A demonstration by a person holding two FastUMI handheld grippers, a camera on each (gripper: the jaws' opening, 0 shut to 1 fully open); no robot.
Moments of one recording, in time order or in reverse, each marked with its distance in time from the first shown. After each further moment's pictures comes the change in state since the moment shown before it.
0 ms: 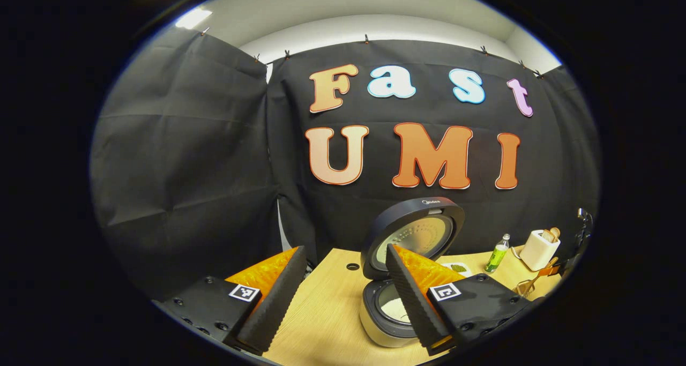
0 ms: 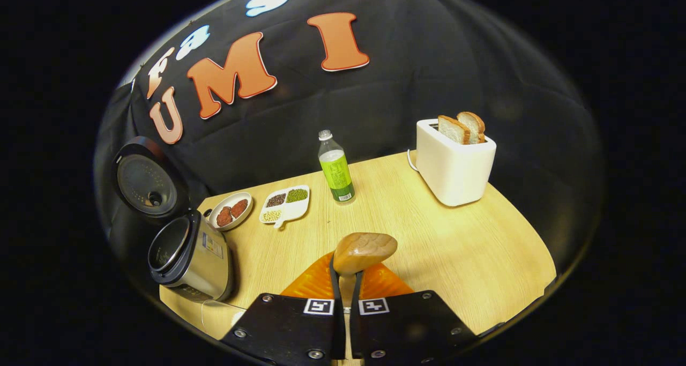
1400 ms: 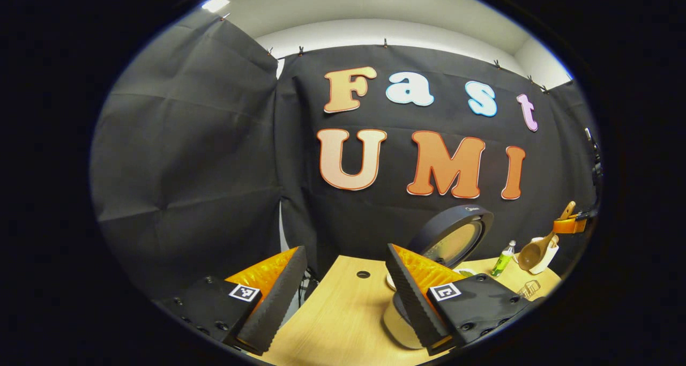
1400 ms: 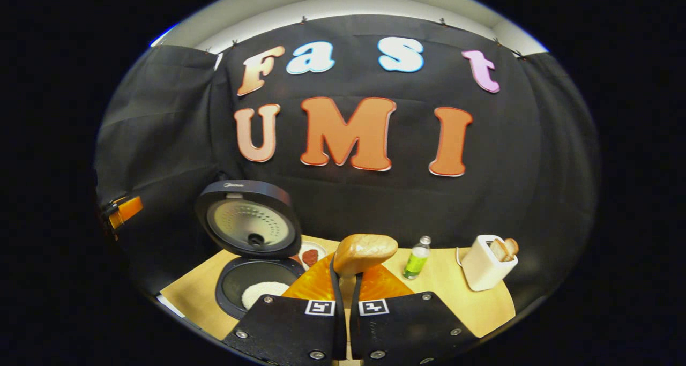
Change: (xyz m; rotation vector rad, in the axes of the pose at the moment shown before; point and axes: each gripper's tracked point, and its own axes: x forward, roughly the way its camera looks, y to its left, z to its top) left arm 0.042 0.068 -0.005 -0.067 -0.019 -0.081; right arm -0.141 0.206 0.132 -0.310 -0.341 0.105
